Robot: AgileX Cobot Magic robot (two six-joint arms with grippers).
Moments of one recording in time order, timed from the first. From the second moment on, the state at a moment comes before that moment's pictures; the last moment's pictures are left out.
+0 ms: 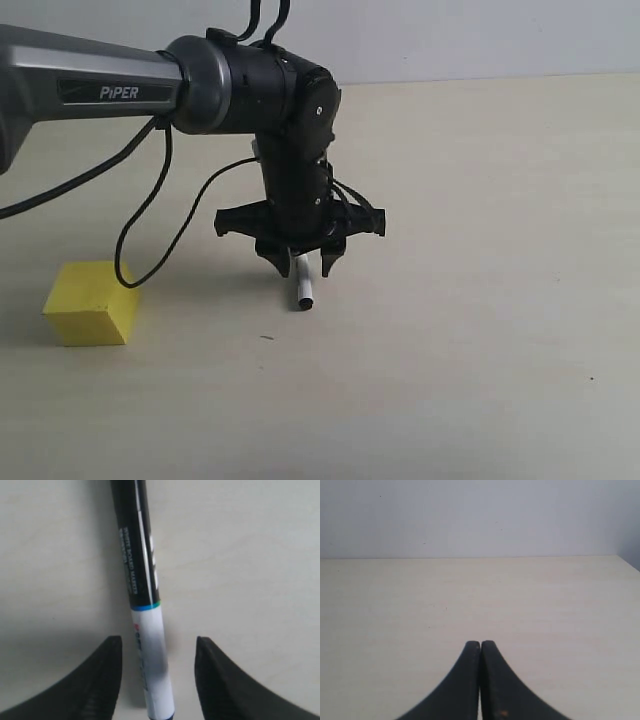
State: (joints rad) left arm -0.77 2.25 -1.67 0.00 1.00 -0.68; right arm 0.11 0.01 0.00 0.08 0.31 -0.07
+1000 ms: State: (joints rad) left arm -0.77 2.26 -1.65 0.00 0.99 -0.68; right arm 0.11 0.01 0.00 0.08 0.31 -0.07
